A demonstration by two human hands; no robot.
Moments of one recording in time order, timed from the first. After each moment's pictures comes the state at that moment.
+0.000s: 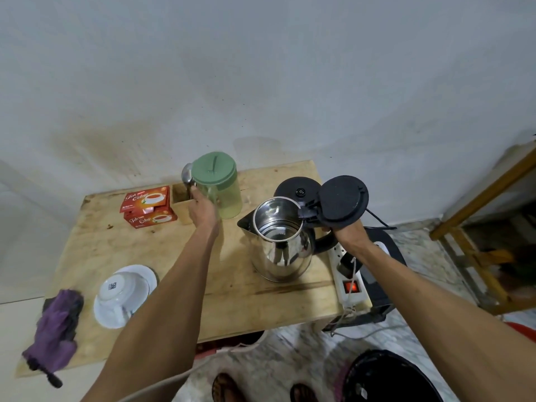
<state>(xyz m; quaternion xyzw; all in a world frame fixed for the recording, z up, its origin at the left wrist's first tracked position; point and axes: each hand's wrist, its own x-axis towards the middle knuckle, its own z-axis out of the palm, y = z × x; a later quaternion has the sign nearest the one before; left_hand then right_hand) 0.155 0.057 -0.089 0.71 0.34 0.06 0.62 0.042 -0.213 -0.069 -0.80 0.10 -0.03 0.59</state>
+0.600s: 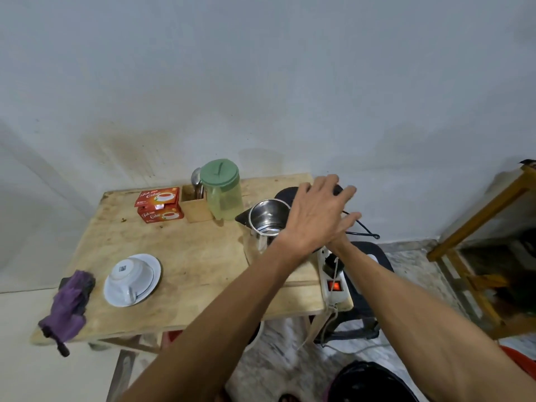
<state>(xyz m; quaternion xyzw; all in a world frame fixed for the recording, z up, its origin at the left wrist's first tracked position) 0.017 -0.122 0.032 0.92 -0.33 0.18 0.10 0.039 -0.210 -0.082 -0.79 0.08 -0.09 0.60</state>
